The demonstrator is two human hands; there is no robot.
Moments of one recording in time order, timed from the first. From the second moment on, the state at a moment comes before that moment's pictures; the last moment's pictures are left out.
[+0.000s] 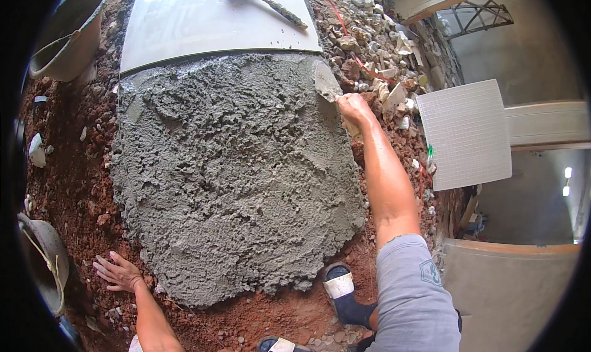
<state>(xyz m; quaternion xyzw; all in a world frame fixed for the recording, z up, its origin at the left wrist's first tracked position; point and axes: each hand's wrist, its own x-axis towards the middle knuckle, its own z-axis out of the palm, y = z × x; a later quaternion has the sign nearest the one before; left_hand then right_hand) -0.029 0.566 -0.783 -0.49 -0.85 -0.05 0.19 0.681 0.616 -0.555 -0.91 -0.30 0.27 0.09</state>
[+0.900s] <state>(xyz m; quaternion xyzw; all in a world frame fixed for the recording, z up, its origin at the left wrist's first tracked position) -0.025 0.567 -0.782 -0.49 -0.85 -0.07 0.19 0.644 0.603 -0.554 -0.90 -0.12 0.33 0.26</state>
